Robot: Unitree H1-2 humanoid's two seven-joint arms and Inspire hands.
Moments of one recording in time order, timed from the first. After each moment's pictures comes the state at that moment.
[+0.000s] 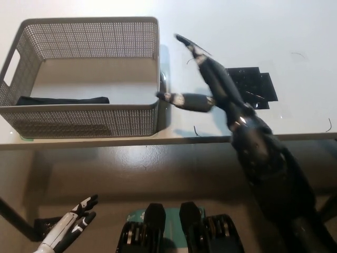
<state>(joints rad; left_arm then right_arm) -0.07 0.38 -0.10 0.44 0.19 -0.41 -0.18 -0.61 -0.07 0.21 0.20 -0.47 -0.01 0.02</state>
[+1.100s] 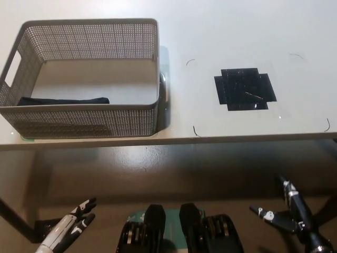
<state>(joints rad) -0.07 0.37 -0.10 0.47 0.21 -0.41 -0.18 -0.12 -0.17 -0.01 0.47 -0.08 -0.19 0.11</state>
